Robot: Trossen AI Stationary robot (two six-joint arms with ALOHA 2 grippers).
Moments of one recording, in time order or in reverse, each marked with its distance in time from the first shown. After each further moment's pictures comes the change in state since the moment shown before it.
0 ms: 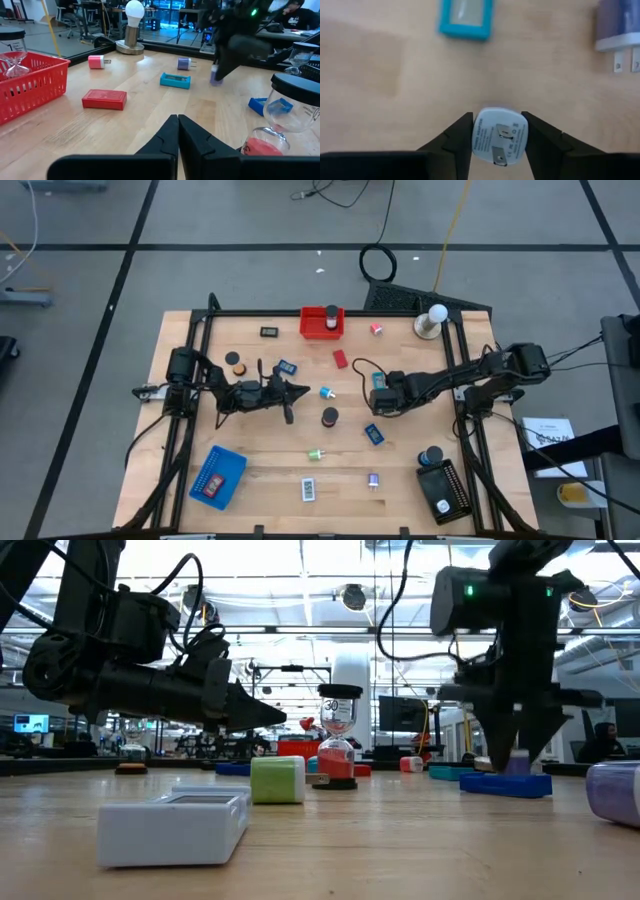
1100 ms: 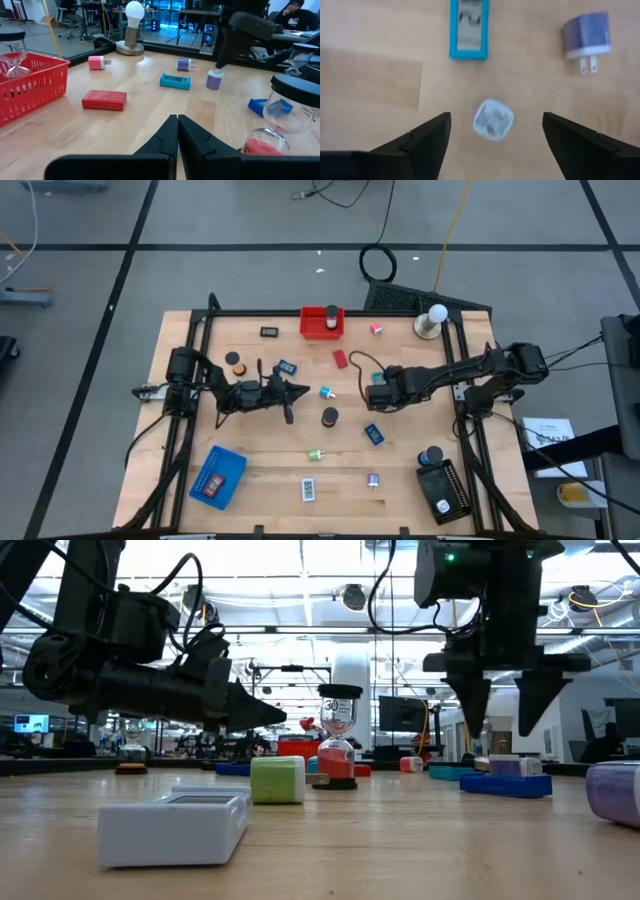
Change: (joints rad) left arm 0.000 0.000 0.000 0.005 0.001 0.000; right arm 0.002 0.032 0.170 -0.211 0.049 0.110
